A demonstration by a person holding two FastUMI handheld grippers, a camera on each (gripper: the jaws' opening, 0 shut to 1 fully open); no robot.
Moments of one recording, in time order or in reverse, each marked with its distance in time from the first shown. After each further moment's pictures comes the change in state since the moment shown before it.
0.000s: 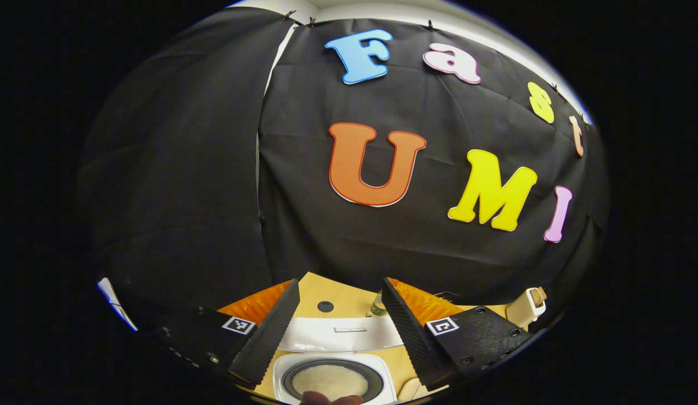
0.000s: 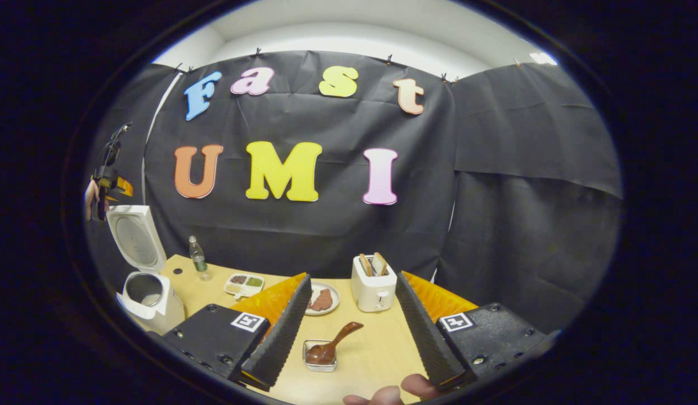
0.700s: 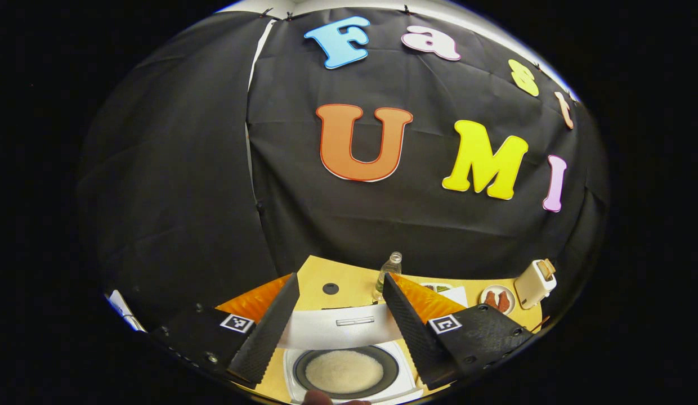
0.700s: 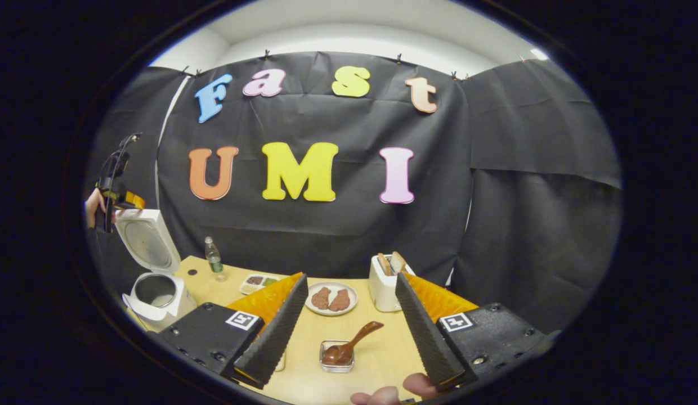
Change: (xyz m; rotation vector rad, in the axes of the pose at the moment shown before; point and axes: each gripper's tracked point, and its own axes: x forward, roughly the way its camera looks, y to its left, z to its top) left arm -0.028 -0.003 -0.043 0.083 0.064 -0.033; right arm 0.002 0.027 -0.011 0.020 -0.004 0.102
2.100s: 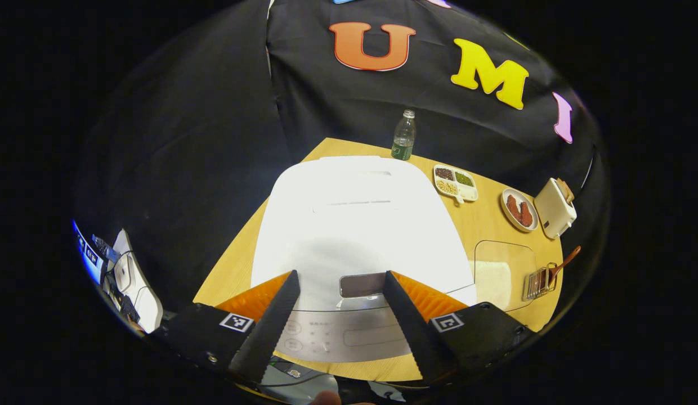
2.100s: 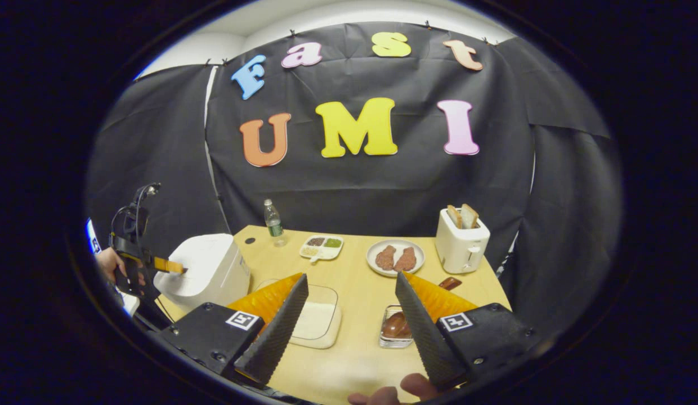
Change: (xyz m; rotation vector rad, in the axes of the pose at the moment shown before) left arm -0.072 -0.001 -0.251 -0.019 0.410 0.118; right arm 0.005 0.086 -0.091 0.040 0.196 0.319
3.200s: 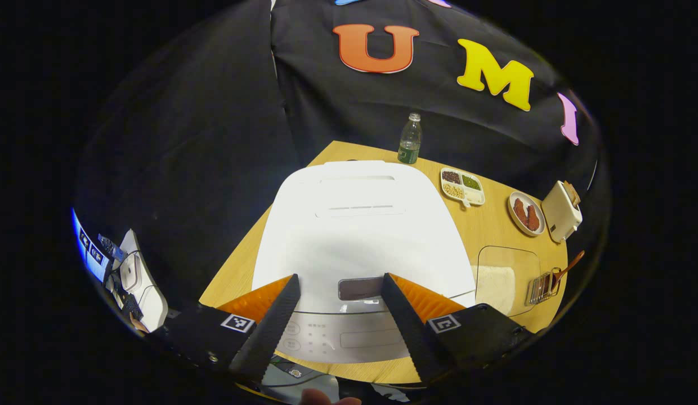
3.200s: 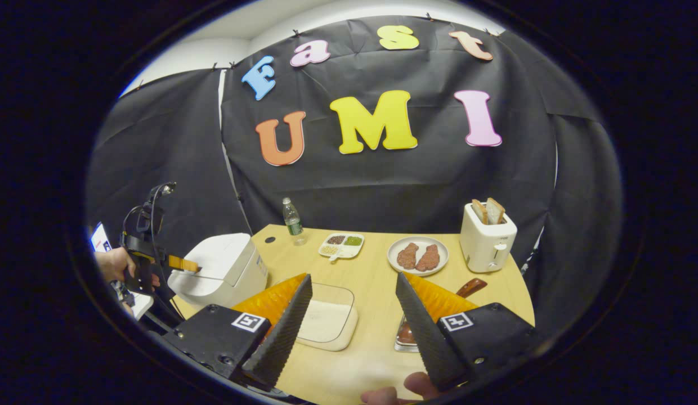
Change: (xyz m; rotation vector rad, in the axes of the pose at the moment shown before) left arm -0.011 0.004 0.017 -0.001 -0.052 0.047; right arm 0.020 -0.001 -0.001 0.019 0.005 0.116
